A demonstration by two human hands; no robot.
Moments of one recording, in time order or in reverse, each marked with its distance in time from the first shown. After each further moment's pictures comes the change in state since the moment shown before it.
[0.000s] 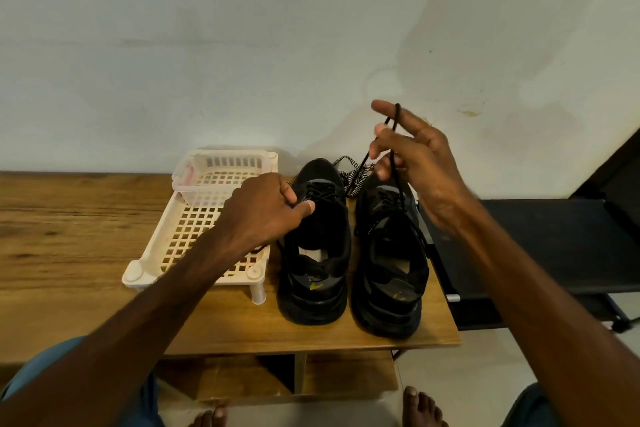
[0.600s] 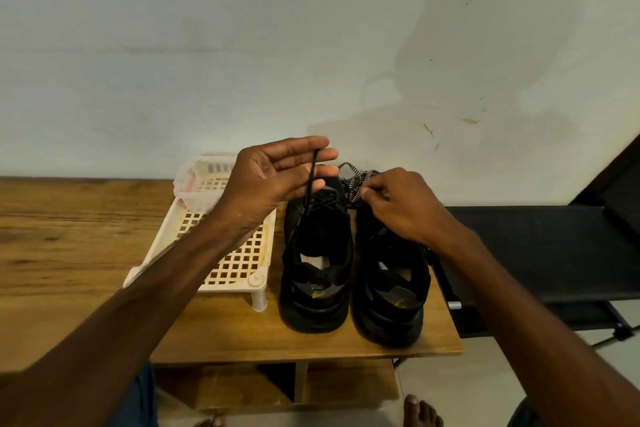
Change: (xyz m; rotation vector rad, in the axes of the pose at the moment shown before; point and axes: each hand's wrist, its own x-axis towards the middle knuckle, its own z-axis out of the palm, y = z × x) left_hand 0.001 0.013 -0.023 -1.052 -0.113 0.298; right_hand 0.001 0.031 0.005 -1.008 -0.151 0.027
